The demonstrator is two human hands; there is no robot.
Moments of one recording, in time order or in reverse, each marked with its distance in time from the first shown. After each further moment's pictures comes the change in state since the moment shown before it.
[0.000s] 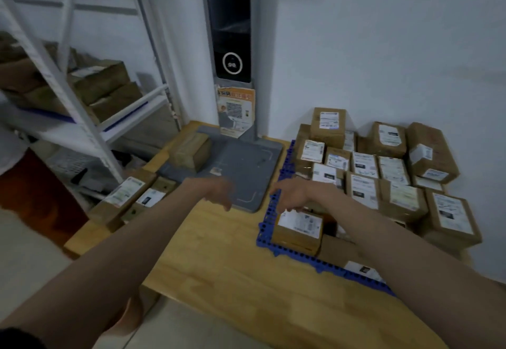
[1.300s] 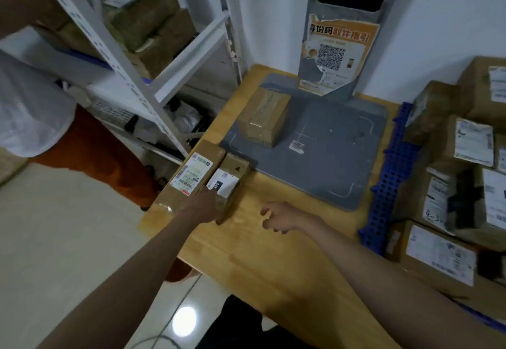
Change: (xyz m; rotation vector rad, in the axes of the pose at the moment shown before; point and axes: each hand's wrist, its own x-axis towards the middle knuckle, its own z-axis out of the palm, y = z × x) left_hand 0.074 -0.309 0.107 -0.304 0.045 -0.366; right_hand 0.275 -0.181 0.121 0.251 -0.224 -0.002
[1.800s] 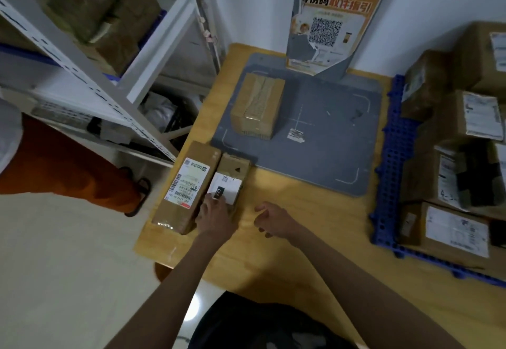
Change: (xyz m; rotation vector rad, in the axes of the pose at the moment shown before) left_hand 0.034 -0.008 0.037 -0.085 0.034 -0.003; right_hand 0.042 -0.036 0.040 0.562 0.173 0.139
